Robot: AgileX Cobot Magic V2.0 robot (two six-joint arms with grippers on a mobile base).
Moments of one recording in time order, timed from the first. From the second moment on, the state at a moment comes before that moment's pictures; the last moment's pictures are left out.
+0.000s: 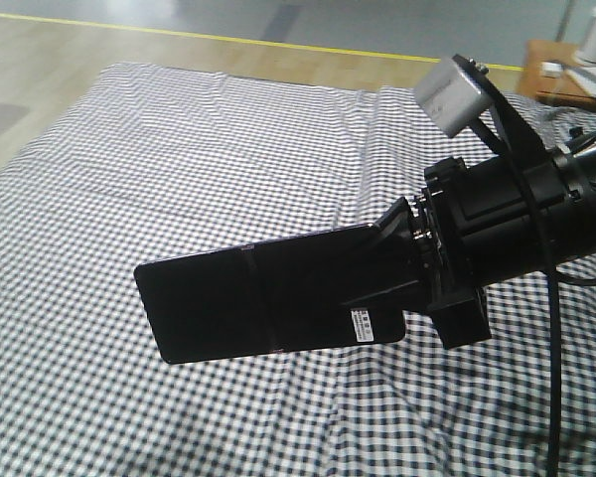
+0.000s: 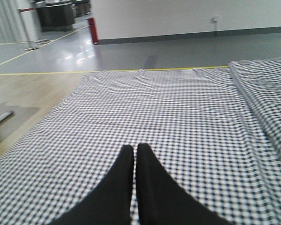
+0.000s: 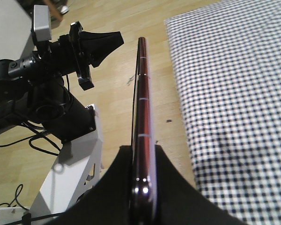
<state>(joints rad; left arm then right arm) -0.01 -0.01 0.03 0.06 0.19 0.04 0.32 1.29 -1.17 1.04 1.23 -0.98</state>
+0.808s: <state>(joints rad) -0.01 -0.01 0.03 0.06 0.19 0.04 0.32 1.29 -1.17 1.04 1.23 -0.98</state>
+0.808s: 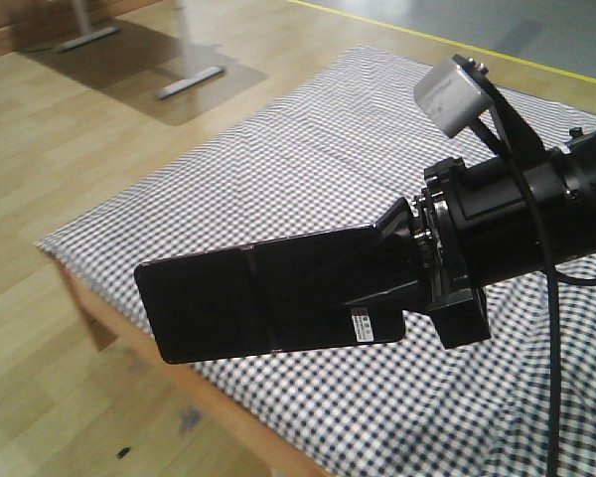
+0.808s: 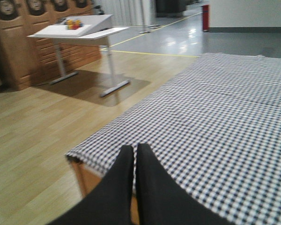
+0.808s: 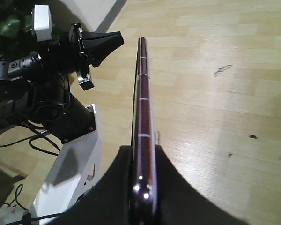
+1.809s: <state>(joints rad) -0.01 -0.01 0.03 0.06 0.19 0.04 0.32 1.29 -1.17 1.04 1.23 -0.98</state>
